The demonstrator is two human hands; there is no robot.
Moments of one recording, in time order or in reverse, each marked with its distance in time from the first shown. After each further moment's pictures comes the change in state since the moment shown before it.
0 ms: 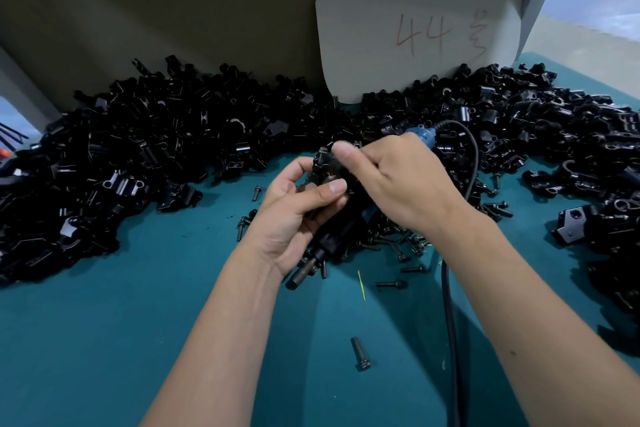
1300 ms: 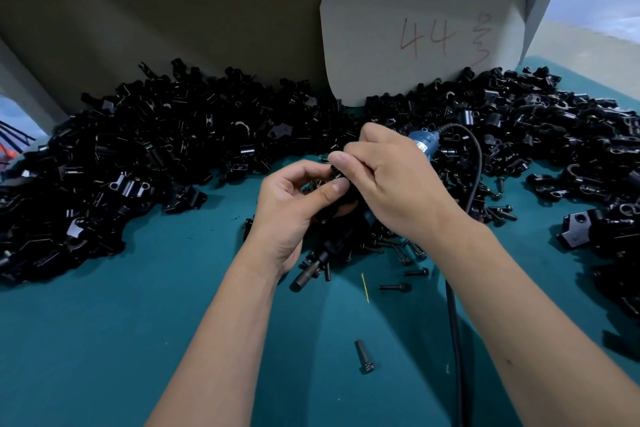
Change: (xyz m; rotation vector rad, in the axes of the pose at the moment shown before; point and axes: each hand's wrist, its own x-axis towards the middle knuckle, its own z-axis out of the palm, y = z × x) left_hand 0.001 -0.001 -0.003 0.218 0.036 0.218; right_hand 0.002 -0.006 0.004 0.031 -0.025 -0.107
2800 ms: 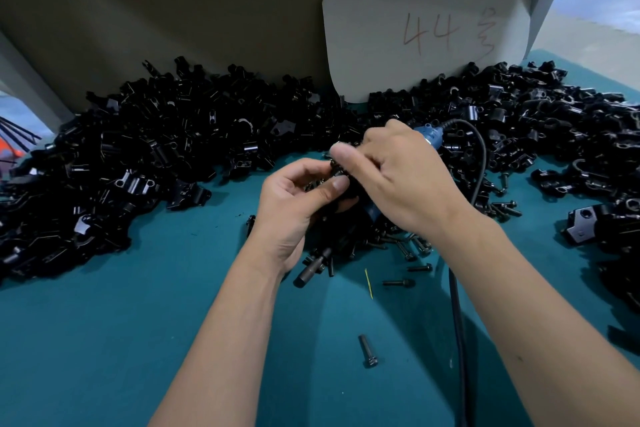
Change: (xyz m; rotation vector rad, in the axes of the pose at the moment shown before) left_hand -0.005 0.002 0.003 -0.037 0.013 -0.010; right_hand 0.000 -0.005 -0.002 -0.056 0.016 0.041
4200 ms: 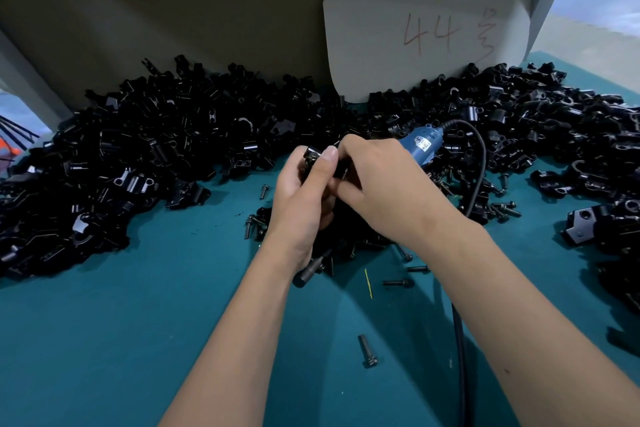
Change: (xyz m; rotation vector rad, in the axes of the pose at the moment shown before) left_hand 0.004 -0.005 0.013 0.249 0.131 -0.003; right_hand 0.000 -0.014 0.008 -0.043 -0.104 -0.001
